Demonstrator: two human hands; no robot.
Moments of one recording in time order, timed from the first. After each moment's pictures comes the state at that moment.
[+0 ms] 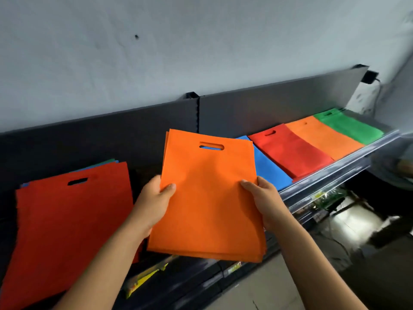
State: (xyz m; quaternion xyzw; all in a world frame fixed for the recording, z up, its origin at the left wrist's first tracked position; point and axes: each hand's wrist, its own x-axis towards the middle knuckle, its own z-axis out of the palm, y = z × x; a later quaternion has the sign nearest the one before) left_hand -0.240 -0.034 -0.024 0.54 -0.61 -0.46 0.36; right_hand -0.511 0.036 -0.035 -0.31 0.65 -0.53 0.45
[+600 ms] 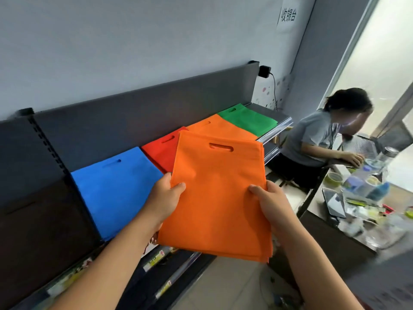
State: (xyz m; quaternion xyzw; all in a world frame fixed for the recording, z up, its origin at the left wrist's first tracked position) left_hand -0.638 0.017 -0.025 0.43 -0.68 -0.53 0.28; right_hand -0.853 0.180 -0.026 -0.20 0.75 -0.55 0.30
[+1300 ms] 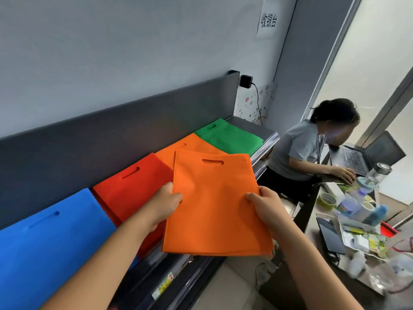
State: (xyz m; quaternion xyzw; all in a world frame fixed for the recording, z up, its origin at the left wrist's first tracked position) left_hand -0.816 -0.115 -0.037 0.43 -0.73 -0.53 0.12; right_hand -1.026 0.073 -0.039 -0.20 0.81 -0.49 0.27
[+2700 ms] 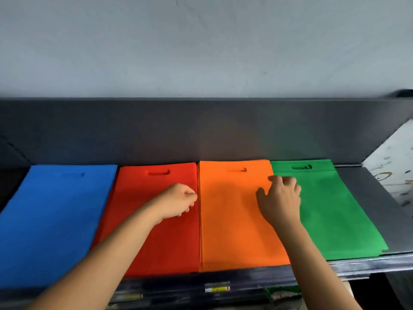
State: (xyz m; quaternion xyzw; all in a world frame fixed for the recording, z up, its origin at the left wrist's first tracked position) left_hand -0.934 -0.244 -0.069 0.67 -0.57 -0.46 0.13; right_hand -1.215 -0.259 -0.095 -0.58 0.79 -0.20 0.09
